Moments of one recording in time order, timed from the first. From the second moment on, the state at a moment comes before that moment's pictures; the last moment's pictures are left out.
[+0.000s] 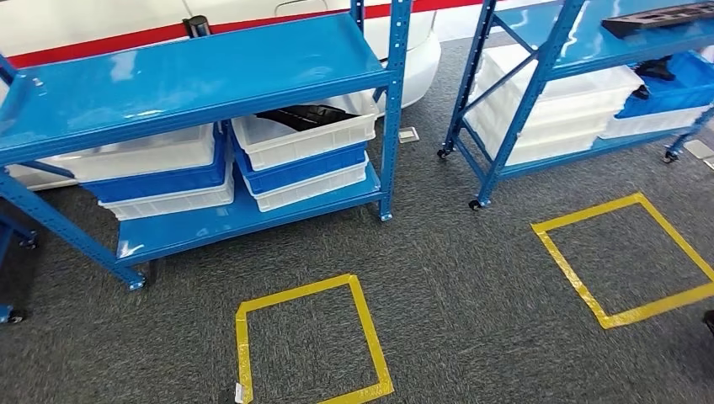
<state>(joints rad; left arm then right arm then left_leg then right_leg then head) -0.13 -0.36 0.44 -0.15 0.21 0.04 -0.28 -0.08 0.14 -0.59 -0.20 1.48 -0.11 0.27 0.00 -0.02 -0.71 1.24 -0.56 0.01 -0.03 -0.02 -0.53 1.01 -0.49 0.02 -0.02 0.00</state>
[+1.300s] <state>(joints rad) -0.11 -0.35 0.34 -0.18 0.30 0.06 -0.30 -0.09 0.14 -0.61 -0.20 1.47 -0.14 0.24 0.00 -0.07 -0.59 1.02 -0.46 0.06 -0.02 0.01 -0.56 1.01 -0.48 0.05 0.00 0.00</state>
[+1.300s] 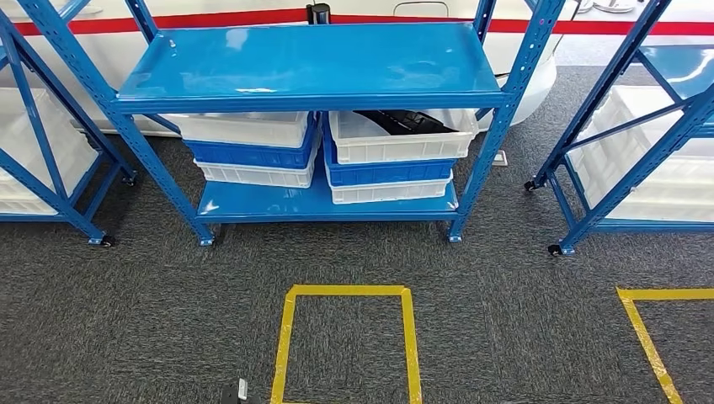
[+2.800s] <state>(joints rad) -0.11 -0.35 0.29 -0.19 0.35 0.08 -0.30 -0.07 0.14 -0.63 -0.20 1.46 -0.15 0.22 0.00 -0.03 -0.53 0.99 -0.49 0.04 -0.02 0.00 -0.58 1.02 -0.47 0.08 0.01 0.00</state>
